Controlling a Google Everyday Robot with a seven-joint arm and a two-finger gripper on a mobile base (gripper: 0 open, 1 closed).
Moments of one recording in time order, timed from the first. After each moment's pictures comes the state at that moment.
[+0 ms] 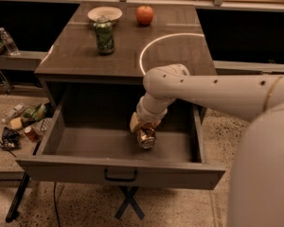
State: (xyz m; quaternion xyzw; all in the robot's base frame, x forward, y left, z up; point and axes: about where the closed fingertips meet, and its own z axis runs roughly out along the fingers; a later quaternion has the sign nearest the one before) arm 0.609 -0.009 0.625 -0.13 0.98 0.13 0.09
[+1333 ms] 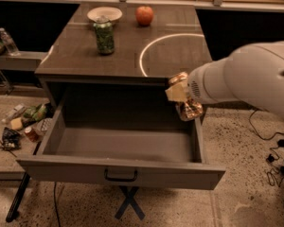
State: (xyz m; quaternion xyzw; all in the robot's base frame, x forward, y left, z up) arm 0.550 -0.119 0.860 -0.21 0.90 0.07 0.38
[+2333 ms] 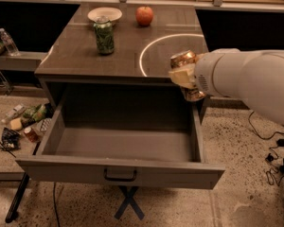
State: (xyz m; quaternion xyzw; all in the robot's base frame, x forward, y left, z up) arm 0.562 -0.121 0.922 -0.27 0.82 0.02 0.51
